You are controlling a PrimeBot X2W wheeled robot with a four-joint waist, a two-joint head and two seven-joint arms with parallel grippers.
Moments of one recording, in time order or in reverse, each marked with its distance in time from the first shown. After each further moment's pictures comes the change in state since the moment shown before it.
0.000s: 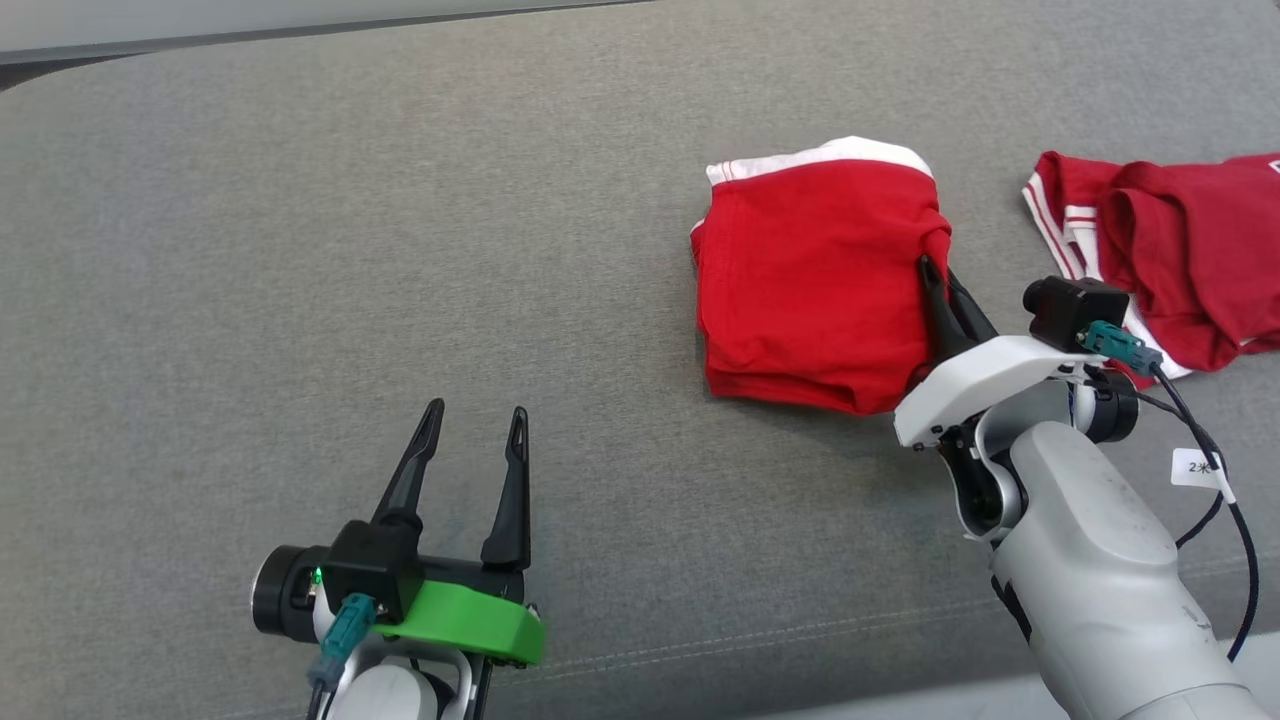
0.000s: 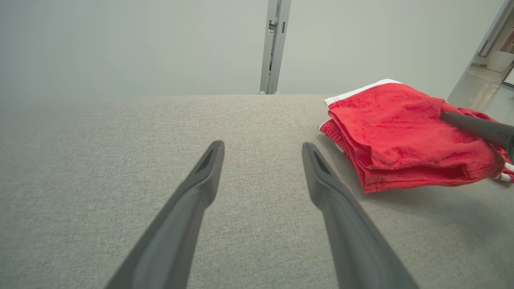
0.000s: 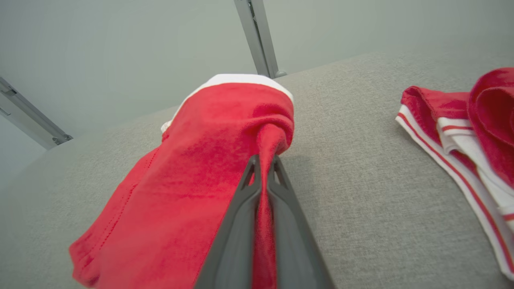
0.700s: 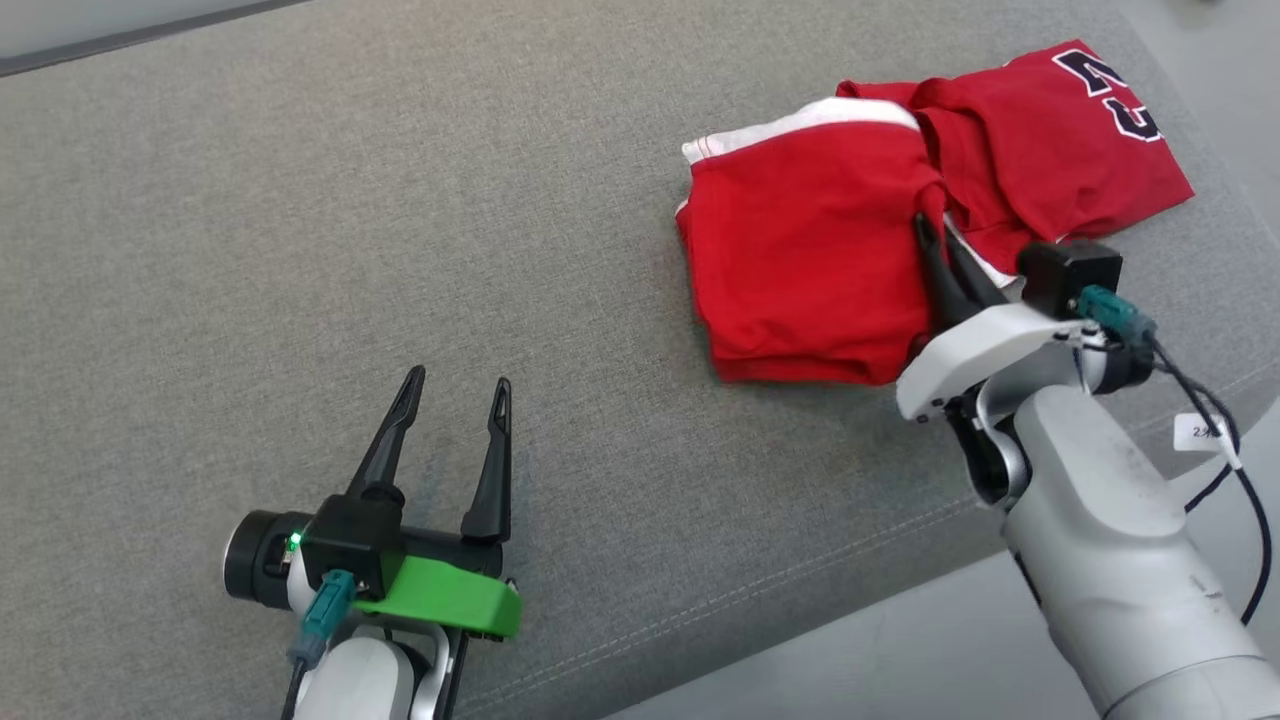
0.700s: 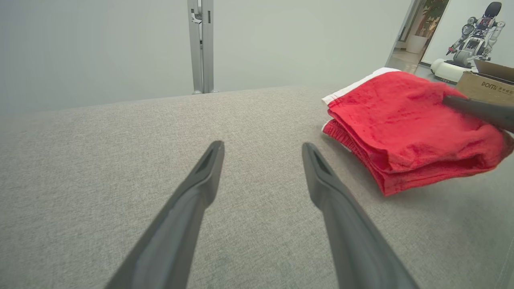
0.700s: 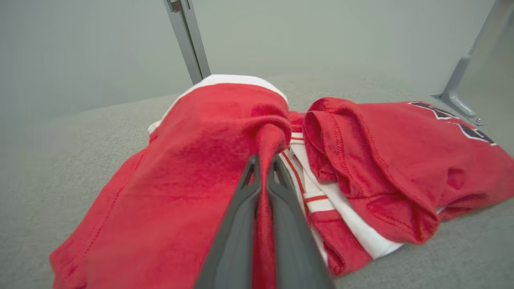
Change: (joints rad) left arm -0.038 0.025 0.034 -0.005 0.041 -0.037 0.000; right arm -0.013 0.011 -0.014 -0.051 -0.125 0.000 0.000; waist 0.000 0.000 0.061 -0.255
